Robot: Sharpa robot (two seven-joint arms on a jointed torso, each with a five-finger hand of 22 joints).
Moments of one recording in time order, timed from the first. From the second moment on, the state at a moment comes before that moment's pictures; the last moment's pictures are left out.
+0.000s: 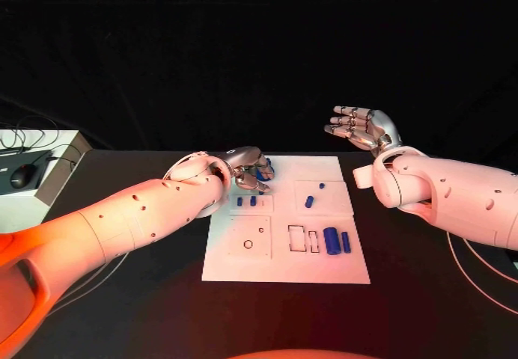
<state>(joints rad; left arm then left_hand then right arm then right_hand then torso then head) 1.17 -0.41 0.07 1.08 -1.45 -0.17 0.05 1.49 -0.07 0.02 -0.02 0.34 1.07 0.09 0.07 0.07 1.06 0.11 0.15 0.06 1.02 0.04 1.06 0.40 0.15 1.05 0.04 0.65 1.15 1.25 -0.80 -0.07 1.25 -0.31 -0.56 0.47 1.28 -0.01 0.02 -0.15 0.56 0.65 0.18 0.05 0.05 0.80 0.21 0.05 0.05 0.78 0.21 0.05 0.05 0.05 0.58 0.22 0.06 0.05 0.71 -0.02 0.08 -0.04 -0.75</state>
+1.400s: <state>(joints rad) 1.18 -0.38 0.06 1.03 -1.54 -0.08 -0.03 1.46 -0.10 0.16 -0.02 0.34 1.12 0.10 0.07 0.07 1.16 0.09 0.09 0.06 1.02 0.03 1.24 0.33 0.17 1.08 0.04 0.68 1.29 1.25 -0.80 -0.07 1.25 -0.31 -0.55 0.47 1.28 0.00 0.02 -0.15 0.56 0.65 0.18 0.05 0.05 0.80 0.21 0.05 0.05 0.78 0.21 0.05 0.05 0.05 0.58 0.22 0.06 0.05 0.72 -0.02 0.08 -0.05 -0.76</state>
